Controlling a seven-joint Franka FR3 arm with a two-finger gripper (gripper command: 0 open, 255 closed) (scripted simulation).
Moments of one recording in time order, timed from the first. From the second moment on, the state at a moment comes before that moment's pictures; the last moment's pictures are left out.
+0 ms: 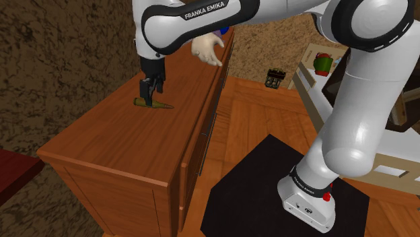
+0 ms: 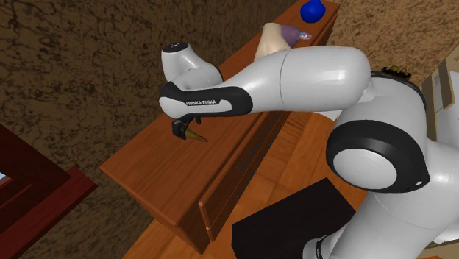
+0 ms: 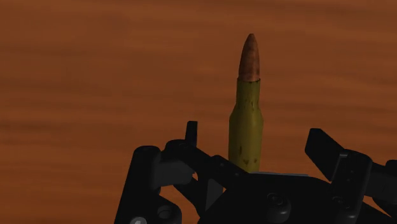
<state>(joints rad) 0.19 0.25 0.29 -1.77 -0.06 2.03 -0.09</state>
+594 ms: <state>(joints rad) 0.20 0.27 0.29 -1.81 -0.07 2.10 -0.09</state>
